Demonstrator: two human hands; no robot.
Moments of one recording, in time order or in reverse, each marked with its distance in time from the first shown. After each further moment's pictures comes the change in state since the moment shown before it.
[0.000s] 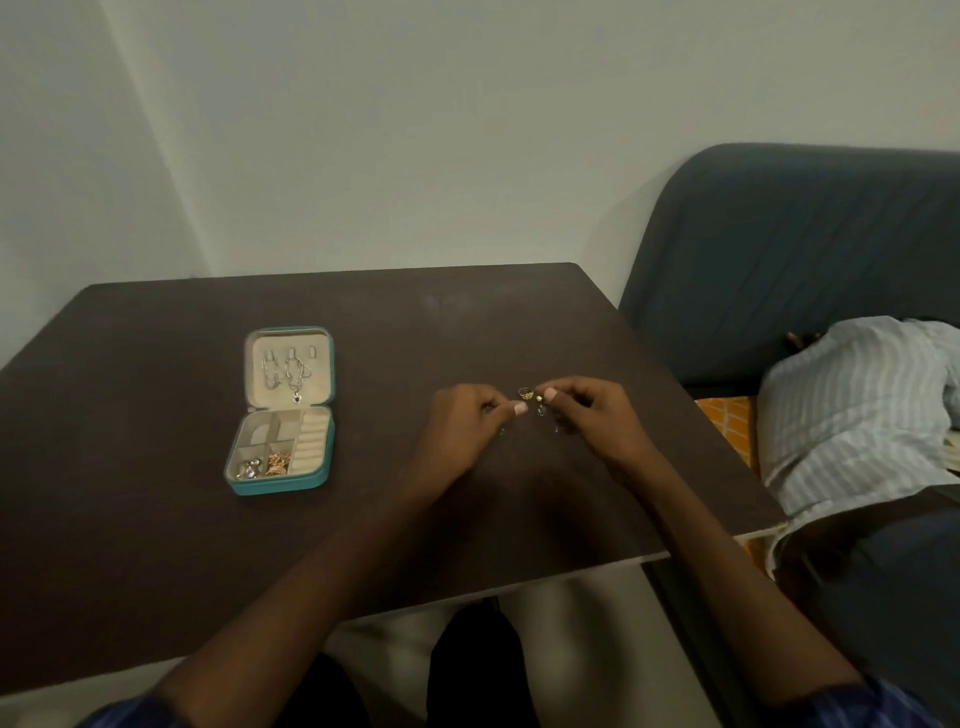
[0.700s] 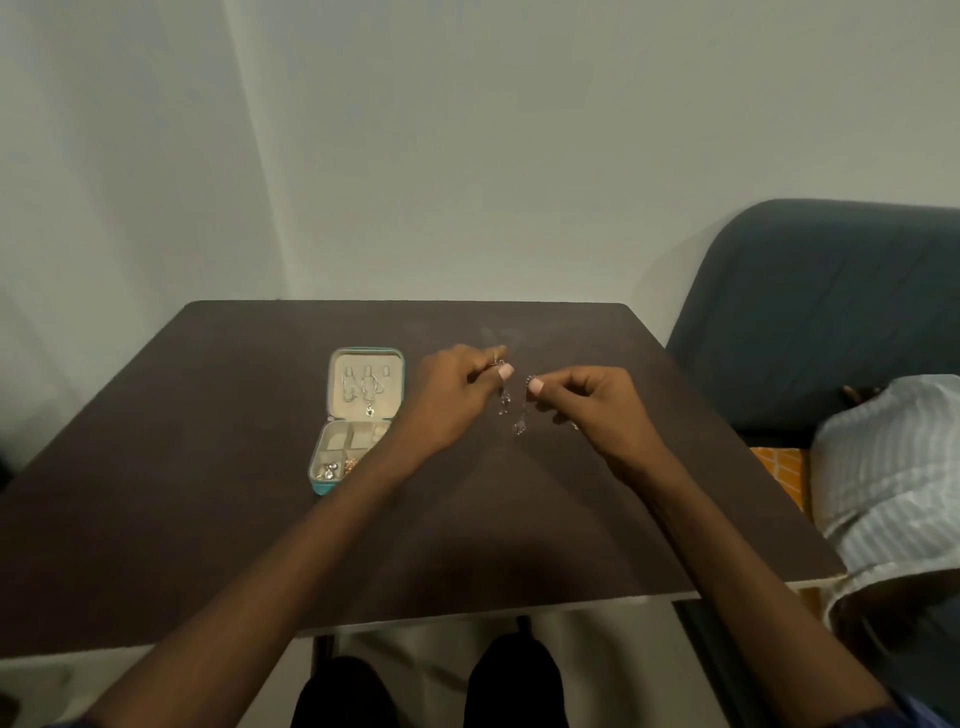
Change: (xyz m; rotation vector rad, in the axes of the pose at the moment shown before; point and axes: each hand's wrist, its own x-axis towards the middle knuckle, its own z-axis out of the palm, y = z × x) left_hand -0.022 0.019 -0.106 0.056 0.188 0.144; right_hand -0.006 -0.091 0.046 0.079 -0.074 -0.148
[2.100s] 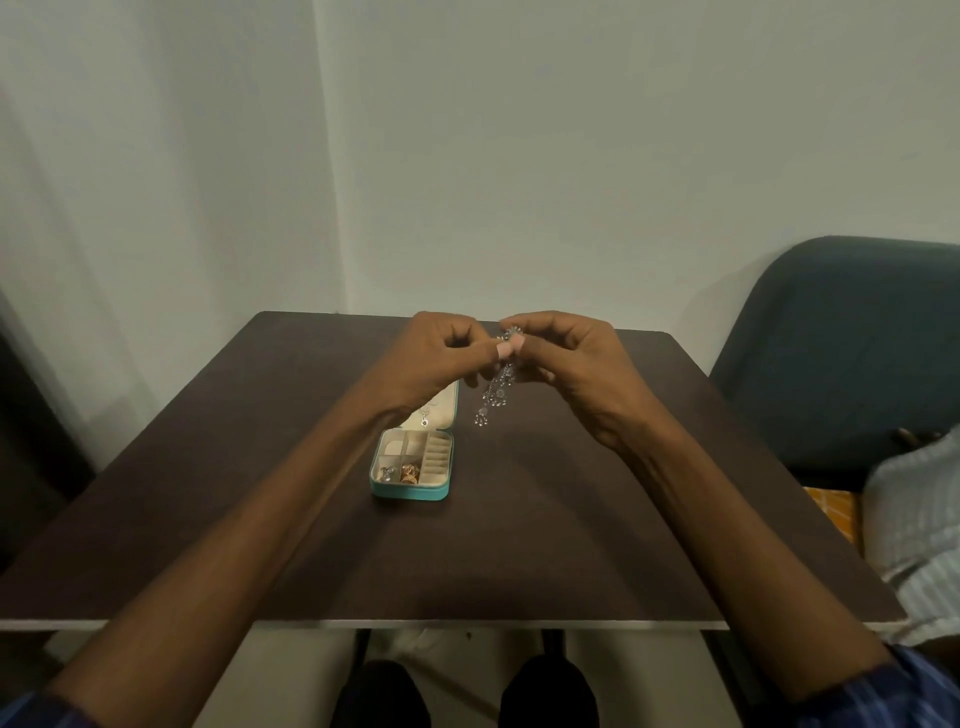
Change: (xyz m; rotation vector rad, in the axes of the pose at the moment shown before) left_hand -0.007 0.002 -0.091 -0.432 -0.105 -0.006; right_hand 0.019 -0.081 0.054 0.377 -0.202 -0.088
